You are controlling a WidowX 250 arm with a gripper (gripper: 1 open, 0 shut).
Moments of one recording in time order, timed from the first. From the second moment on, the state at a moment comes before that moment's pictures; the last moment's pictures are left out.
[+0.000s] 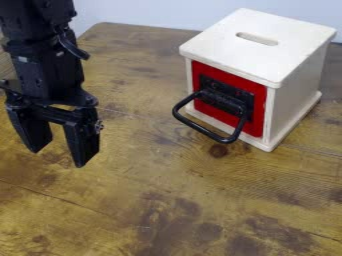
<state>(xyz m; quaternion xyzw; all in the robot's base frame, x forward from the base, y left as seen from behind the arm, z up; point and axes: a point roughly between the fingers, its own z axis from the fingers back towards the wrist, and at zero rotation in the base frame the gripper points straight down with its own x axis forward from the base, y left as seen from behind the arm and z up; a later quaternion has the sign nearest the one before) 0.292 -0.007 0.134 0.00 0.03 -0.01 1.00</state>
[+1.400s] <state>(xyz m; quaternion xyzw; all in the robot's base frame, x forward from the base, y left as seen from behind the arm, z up) 0.306 0.017 0.136 0.02 0.04 -0.03 1.00</state>
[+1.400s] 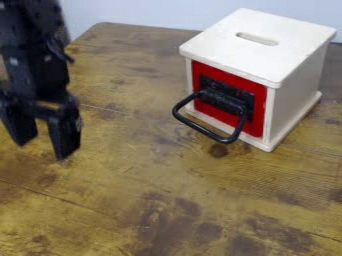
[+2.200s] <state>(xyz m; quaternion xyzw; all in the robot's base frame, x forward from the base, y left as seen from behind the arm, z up) 0.302 -0.004 0.124 0.03 0.02 0.03 1.00</state>
